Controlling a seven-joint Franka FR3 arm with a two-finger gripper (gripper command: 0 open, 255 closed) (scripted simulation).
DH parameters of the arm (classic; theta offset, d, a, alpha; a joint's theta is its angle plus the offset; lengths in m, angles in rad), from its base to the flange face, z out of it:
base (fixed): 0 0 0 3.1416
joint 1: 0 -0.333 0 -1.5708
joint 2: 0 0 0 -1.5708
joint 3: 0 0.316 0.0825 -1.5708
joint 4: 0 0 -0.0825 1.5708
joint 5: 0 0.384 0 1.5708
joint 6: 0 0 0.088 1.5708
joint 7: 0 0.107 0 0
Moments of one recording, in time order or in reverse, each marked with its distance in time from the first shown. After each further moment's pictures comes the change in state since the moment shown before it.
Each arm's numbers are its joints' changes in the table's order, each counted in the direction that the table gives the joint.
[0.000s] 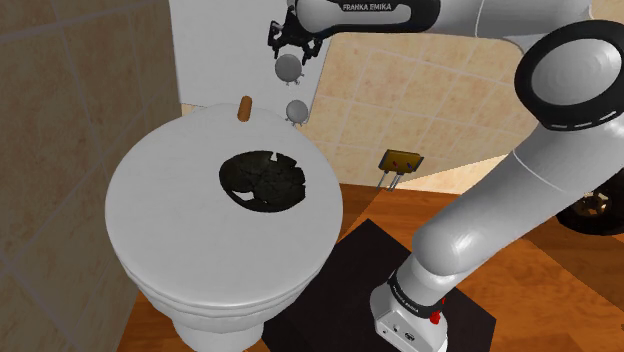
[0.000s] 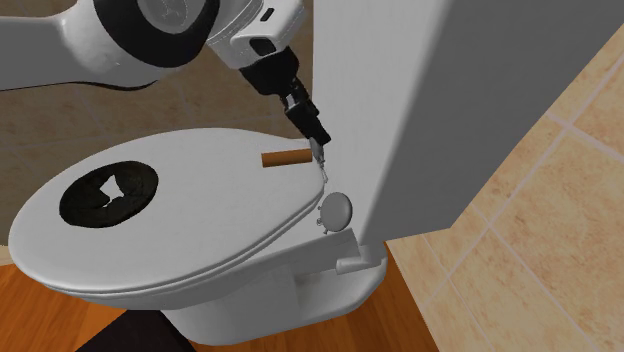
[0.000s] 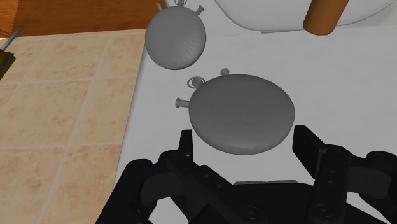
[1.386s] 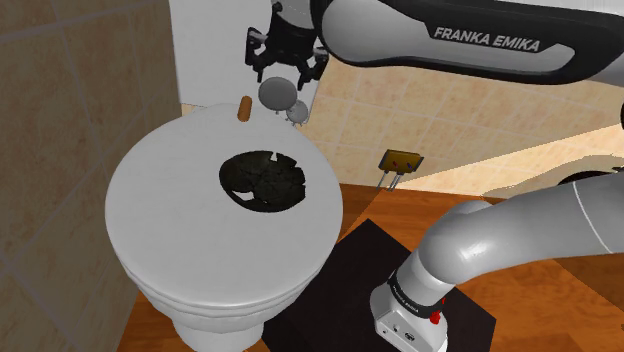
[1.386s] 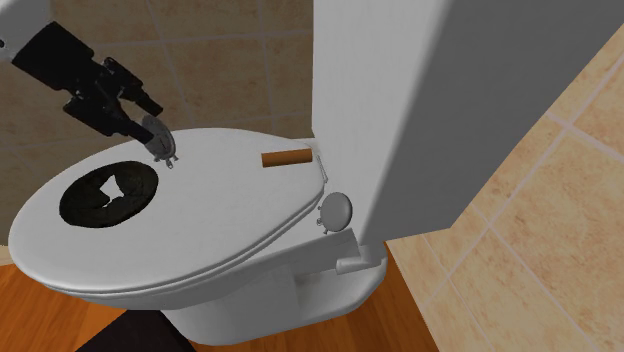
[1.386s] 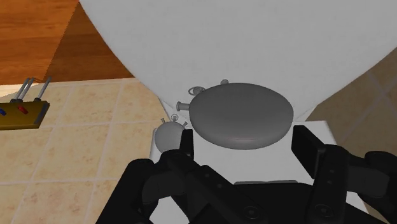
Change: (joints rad) arm -0.194 0.445 0.221 0.269 0.152 -0.256 0.276
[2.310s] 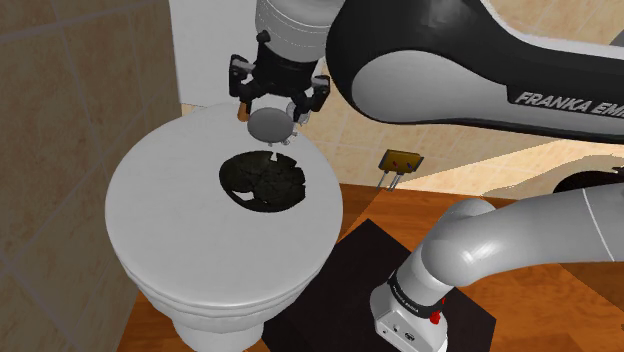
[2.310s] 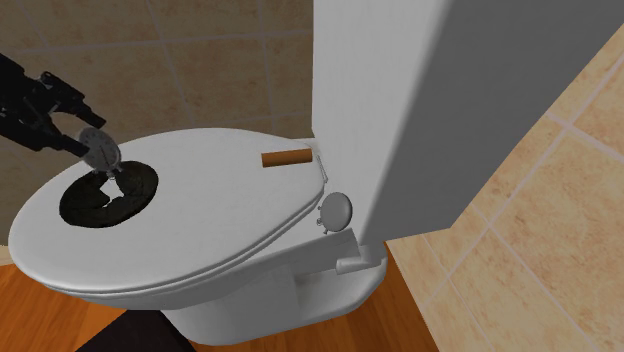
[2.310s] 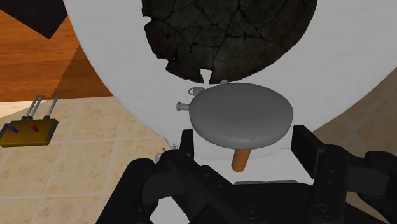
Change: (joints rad) arm -0.074 0.084 0.137 0.028 0.074 -0.097 0.151
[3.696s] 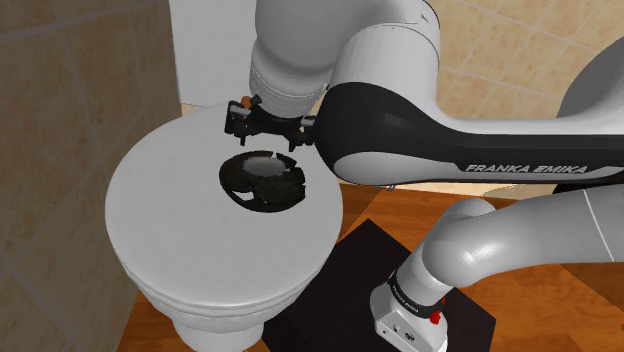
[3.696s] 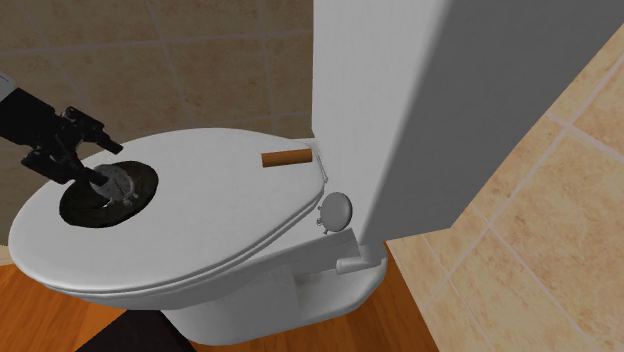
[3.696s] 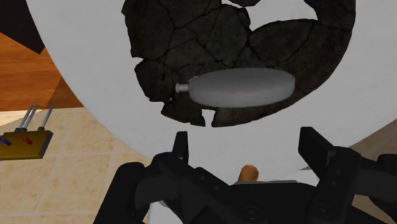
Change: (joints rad) arm -0.015 0.010 0.034 0.166 0.008 0.145 0.064
